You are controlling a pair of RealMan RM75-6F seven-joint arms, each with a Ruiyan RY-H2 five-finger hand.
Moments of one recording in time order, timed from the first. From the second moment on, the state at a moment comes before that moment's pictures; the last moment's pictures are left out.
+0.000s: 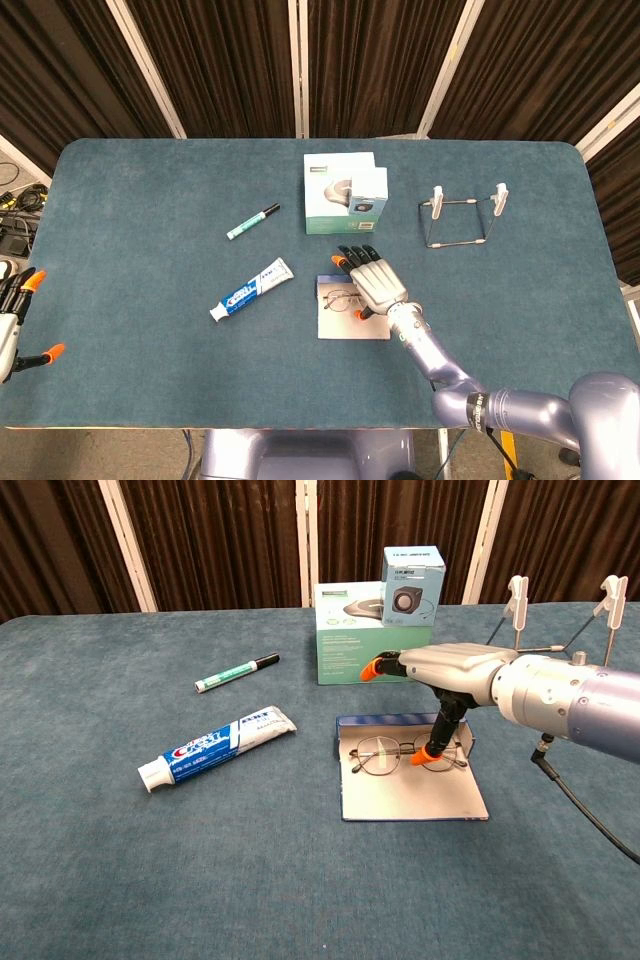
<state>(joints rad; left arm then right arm) -0.10 -1.08 -0.05 -1.62 1.43 1.41 -0.03 0.87 -1.62 0.15 -1.42 -0.99 0.90 -0.39</state>
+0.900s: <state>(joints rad) -0.12 -1.09 -0.06 -1.60 1.38 1.37 -0.04 0.90 -1.79 0.21 -1.12 -0.96 0.87 -0.41</state>
